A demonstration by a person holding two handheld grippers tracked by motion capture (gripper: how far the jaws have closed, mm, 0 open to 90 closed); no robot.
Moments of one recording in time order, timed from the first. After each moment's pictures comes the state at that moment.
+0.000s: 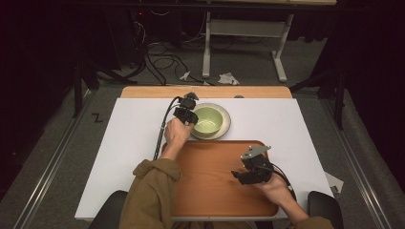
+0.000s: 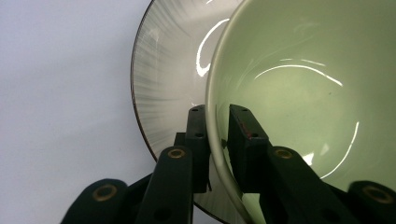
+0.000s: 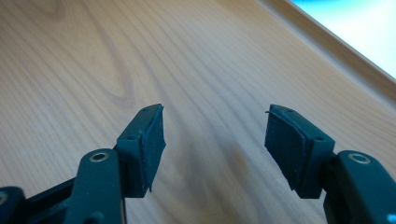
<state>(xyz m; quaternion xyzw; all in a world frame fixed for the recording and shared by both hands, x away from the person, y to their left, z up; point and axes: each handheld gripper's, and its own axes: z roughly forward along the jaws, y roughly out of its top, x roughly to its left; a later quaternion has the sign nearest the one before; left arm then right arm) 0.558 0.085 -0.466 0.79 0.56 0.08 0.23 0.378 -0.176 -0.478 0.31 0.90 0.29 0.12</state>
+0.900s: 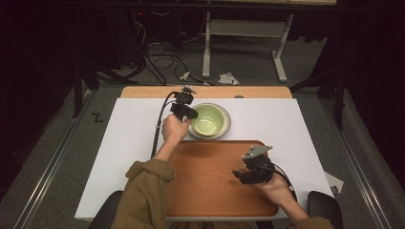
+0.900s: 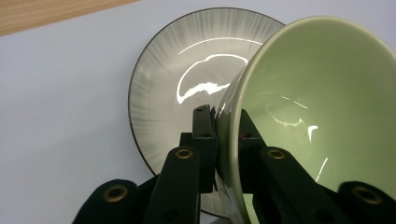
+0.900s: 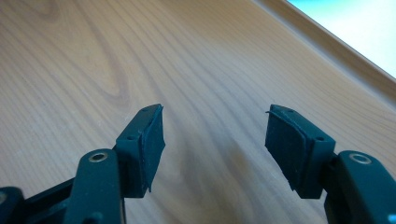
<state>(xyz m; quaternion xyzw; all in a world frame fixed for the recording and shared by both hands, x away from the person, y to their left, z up) 0.541 0.096 -0.430 0.78 0.53 0.08 0.31 0.377 -0.180 -0.477 0.32 0.90 0.29 0.13</state>
